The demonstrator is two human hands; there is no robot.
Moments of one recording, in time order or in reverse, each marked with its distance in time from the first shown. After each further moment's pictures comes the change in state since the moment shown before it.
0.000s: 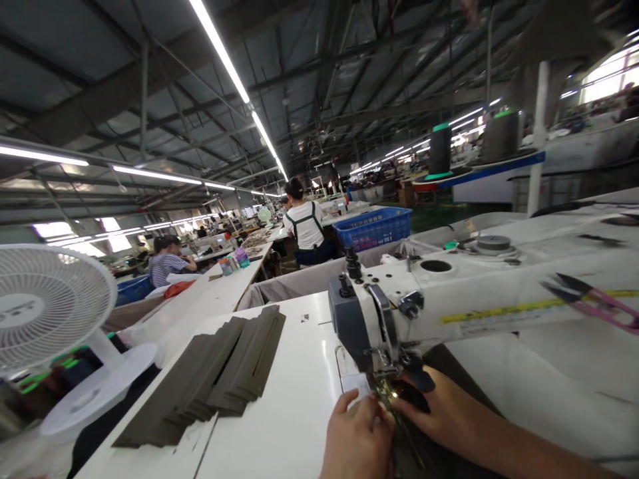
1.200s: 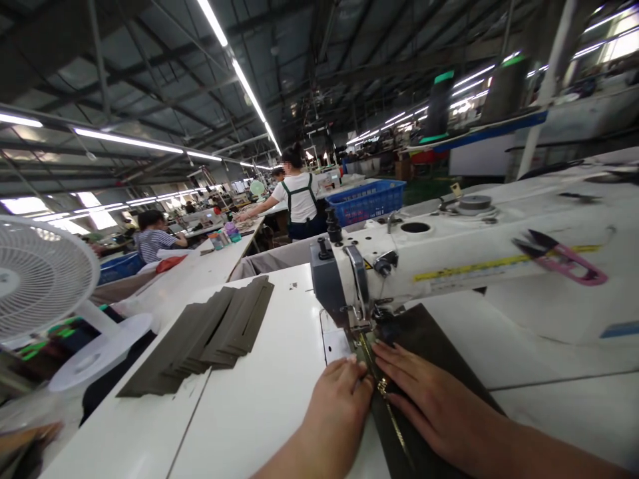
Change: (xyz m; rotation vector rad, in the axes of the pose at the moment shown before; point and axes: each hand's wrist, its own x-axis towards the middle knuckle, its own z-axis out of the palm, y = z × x) left_hand 0.009 0.026 -0.033 -0.146 -0.260 -0.079; right_hand -0.053 -0.015 -0.007 -0.377 0.014 -0.372
